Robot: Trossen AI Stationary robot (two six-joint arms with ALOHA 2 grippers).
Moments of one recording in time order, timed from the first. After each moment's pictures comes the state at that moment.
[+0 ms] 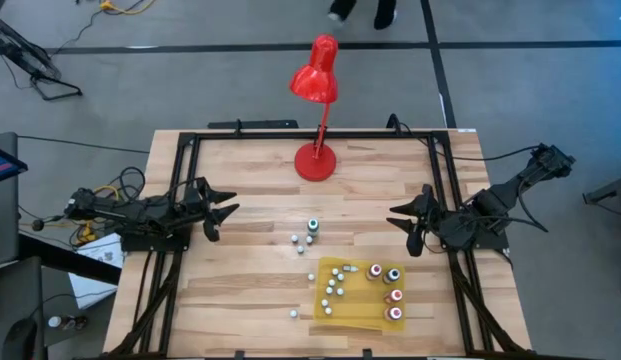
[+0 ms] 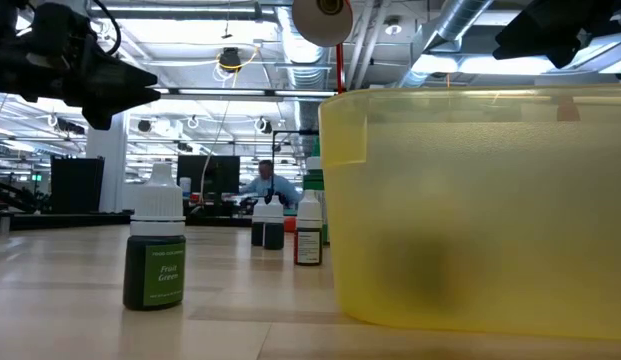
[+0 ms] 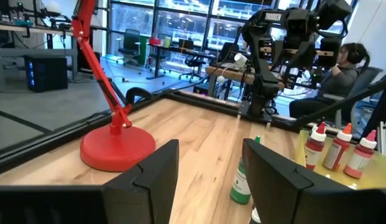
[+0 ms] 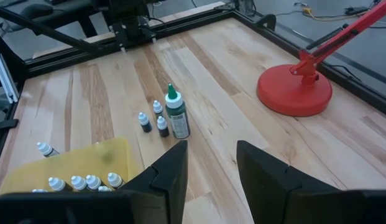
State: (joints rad) left arm -0.20 0.03 0.01 0.09 -0.52 -0.15; right arm 0.59 0.76 0.68 -0.59 0.76 0.60
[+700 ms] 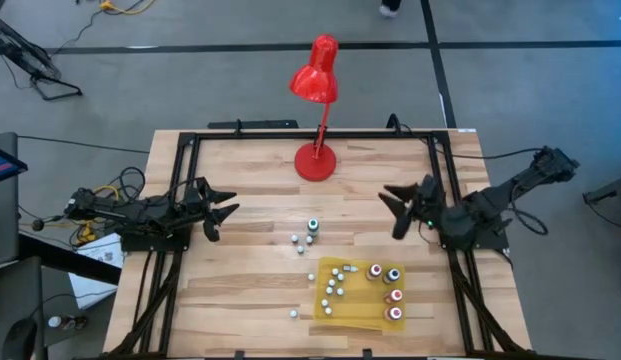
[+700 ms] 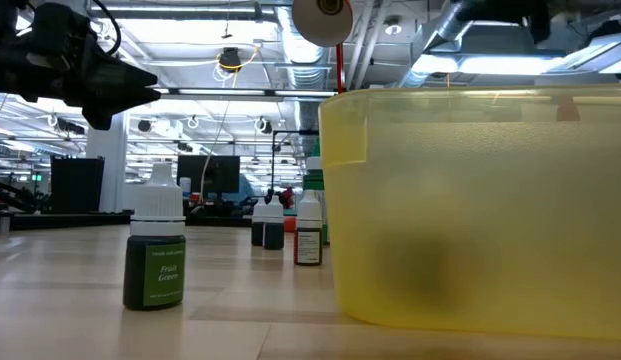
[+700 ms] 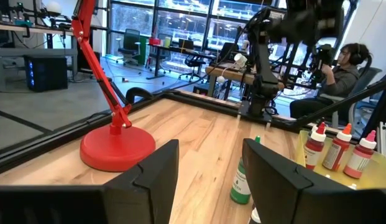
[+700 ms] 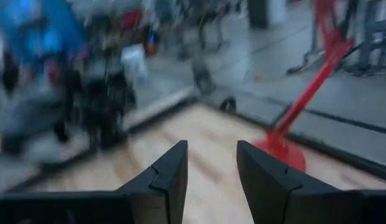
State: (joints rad) left arm -0.20 0.03 0.01 0.09 -0.52 -0.15; right arm 0.51 0.84 0.68 -0.15 1.03 0.47
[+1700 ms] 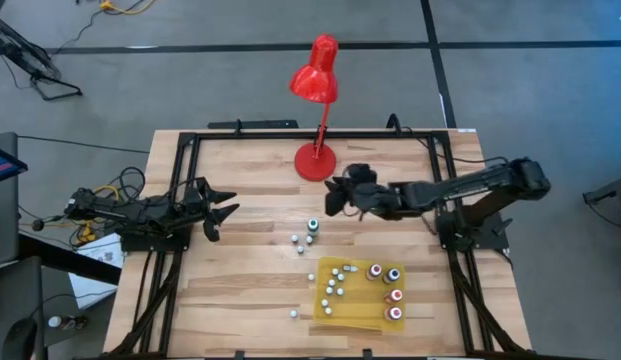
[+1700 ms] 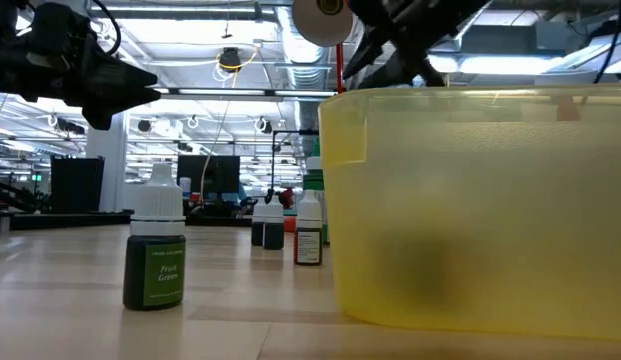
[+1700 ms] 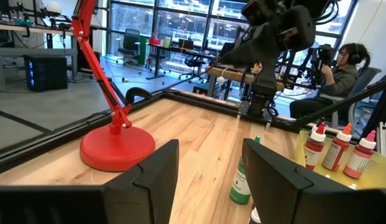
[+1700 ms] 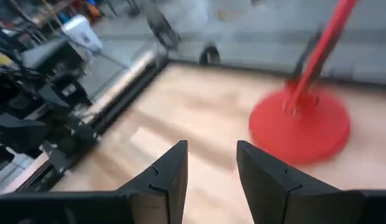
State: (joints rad) left arm -0.20 0.03 0.01 0.09 -0.52 -0.15; right arm 0.10 1.44 0.99 -0.09 0.67 0.77
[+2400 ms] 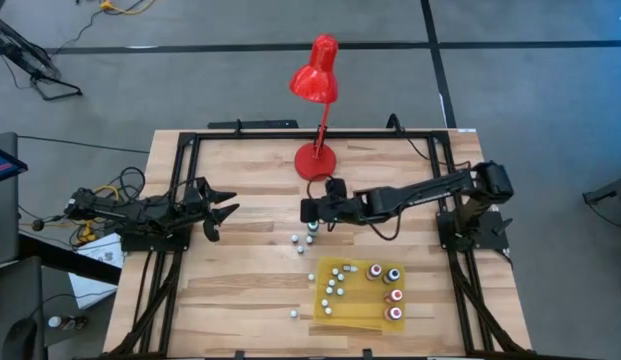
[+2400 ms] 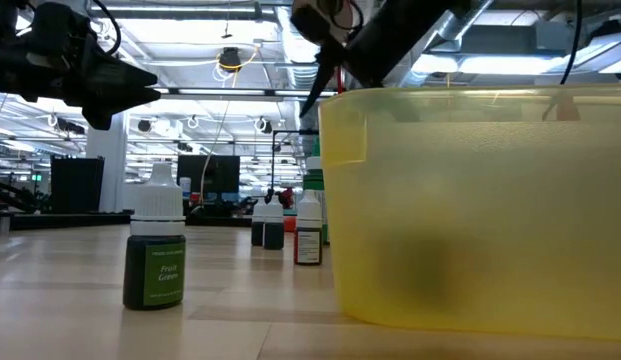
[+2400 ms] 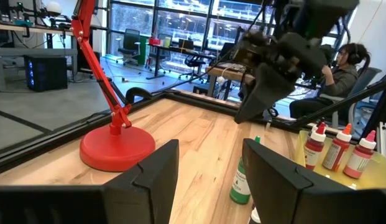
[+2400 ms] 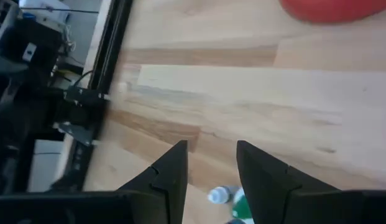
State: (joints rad) left arm -0.20 0.03 0.01 0.09 -0.52 -0.15; right arm 0.09 1.74 1.23 -0.29 0.39 1.32
